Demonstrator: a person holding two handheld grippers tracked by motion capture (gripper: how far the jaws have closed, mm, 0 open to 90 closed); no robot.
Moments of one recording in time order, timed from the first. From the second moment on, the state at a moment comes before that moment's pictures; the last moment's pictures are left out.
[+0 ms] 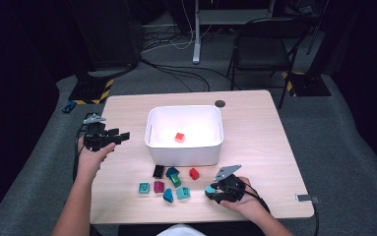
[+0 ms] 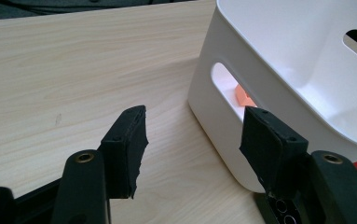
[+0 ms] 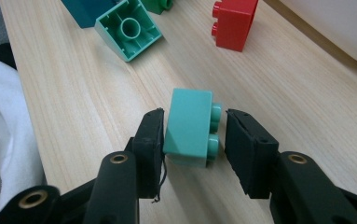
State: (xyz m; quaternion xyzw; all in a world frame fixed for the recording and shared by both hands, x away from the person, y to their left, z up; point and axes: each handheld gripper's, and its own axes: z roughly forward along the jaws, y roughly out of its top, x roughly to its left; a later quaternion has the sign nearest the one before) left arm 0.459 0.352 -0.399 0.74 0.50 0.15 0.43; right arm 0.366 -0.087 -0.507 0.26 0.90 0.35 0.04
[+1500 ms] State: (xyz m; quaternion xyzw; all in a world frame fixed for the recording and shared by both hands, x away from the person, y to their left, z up) left arm 0.459 0.352 -0.399 0.73 0.50 0.15 0.44; right arm 0.380 -0.083 -0.434 0.22 0.90 0.38 0.06
